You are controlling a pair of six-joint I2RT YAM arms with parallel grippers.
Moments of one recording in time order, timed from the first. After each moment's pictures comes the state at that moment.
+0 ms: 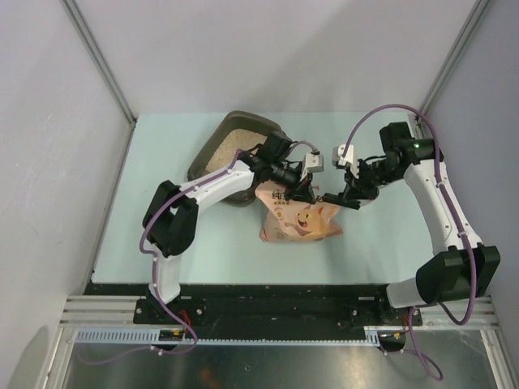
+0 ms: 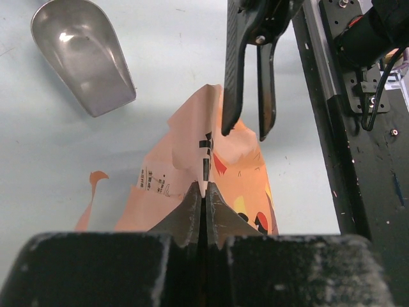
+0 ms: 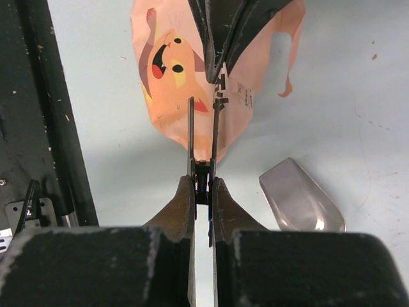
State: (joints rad) left arm -0.73 1.98 1.60 -0.39 0.91 0.44; right arm 0.12 1.42 1.46 -1.30 -0.74 -1.18
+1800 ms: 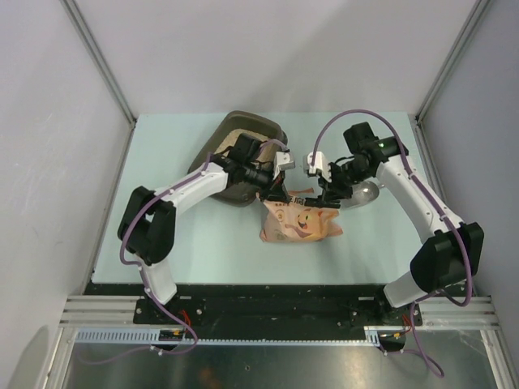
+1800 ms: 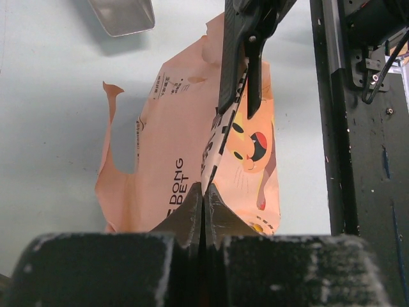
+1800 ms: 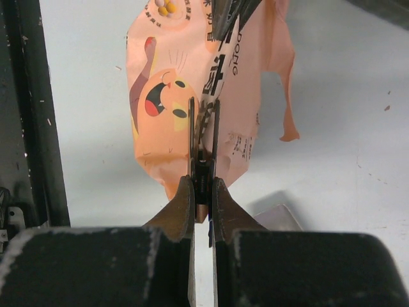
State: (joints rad) left arm -0.59 1.81 1.37 -0.41 0.92 0.45; right arm 0.33 1.52 1.46 -1.17 -0.63 -1.14
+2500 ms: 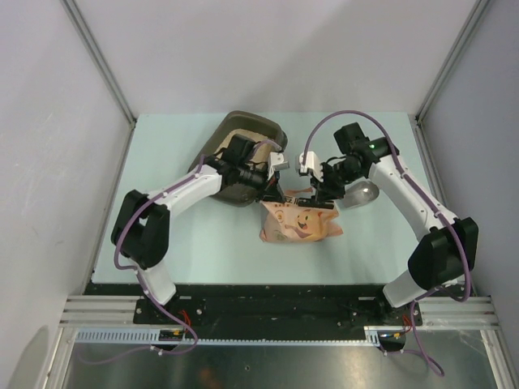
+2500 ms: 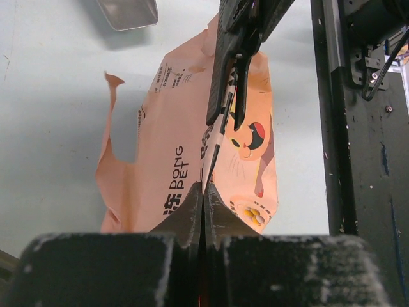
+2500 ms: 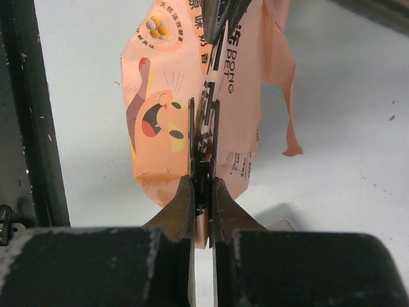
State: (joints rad) left arm -0.56 1.76 1.32 -0.39 0.93 0.45; right arm 0.39 1.54 1.46 -1.11 -0.61 -1.04
